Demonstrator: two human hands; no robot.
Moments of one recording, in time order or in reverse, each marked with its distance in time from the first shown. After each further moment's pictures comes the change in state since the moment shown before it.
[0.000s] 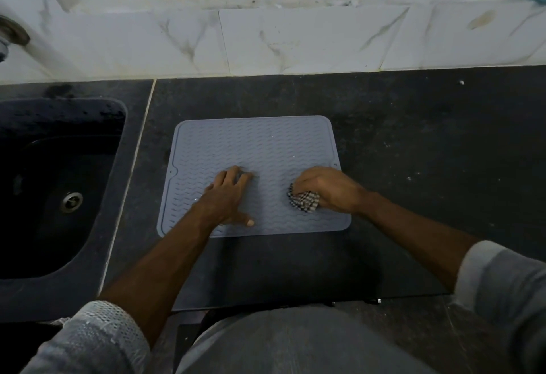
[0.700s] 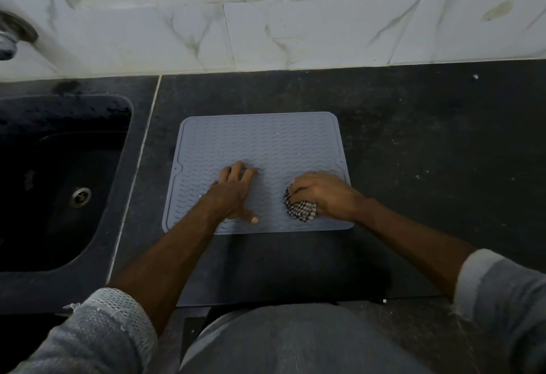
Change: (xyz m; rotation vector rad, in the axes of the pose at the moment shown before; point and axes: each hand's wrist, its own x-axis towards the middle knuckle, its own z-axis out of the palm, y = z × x) left_hand 0.005 0.007 -0.007 0.014 -0.070 -0.059; right_hand 0.004 -0.011 0.014 -0.070 -0.049 -0.092
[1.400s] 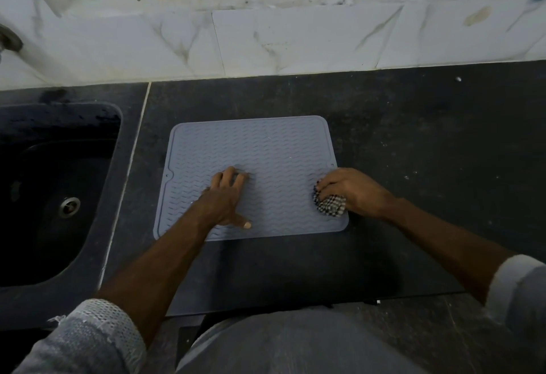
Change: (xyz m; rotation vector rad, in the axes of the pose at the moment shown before) left_hand 0.000 -0.001 0.001 -0.005 -0.001 0.013; right_hand -0.053 0.035 -0.018 0.035 0.090 0.133
